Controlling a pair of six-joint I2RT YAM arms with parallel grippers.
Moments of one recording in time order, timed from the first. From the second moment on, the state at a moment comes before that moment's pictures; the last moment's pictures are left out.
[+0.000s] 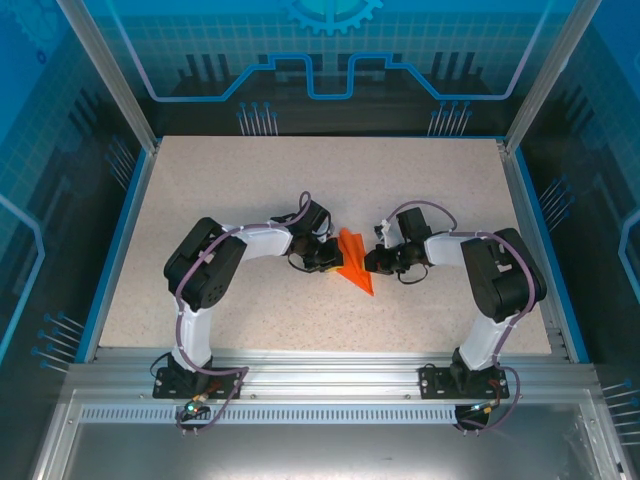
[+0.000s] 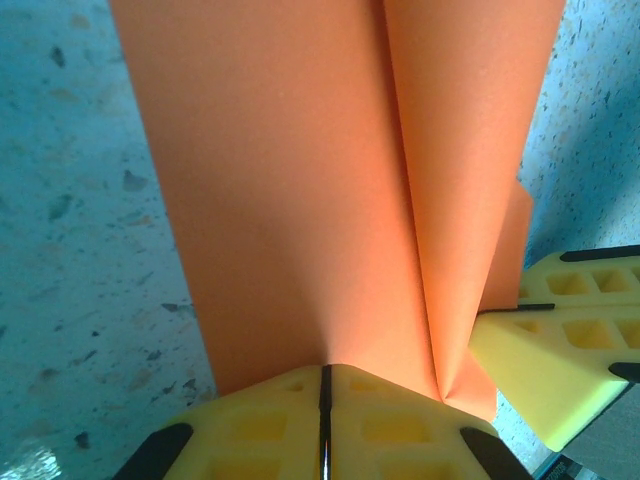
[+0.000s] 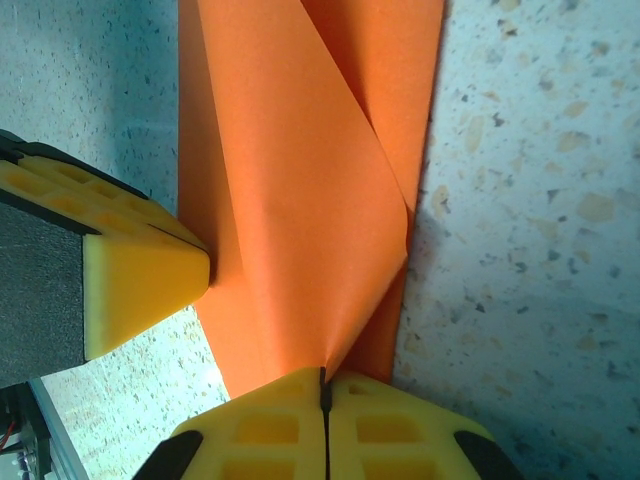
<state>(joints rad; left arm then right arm) -0.57 2.01 1.19 -0.29 0.49 -0.82 0.29 1.78 0.81 -0.16 -0.66 0.34</state>
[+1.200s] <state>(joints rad) -0.57 2.01 1.19 -0.29 0.49 -0.82 0.29 1.79 0.85 -0.21 -0.65 0.31</state>
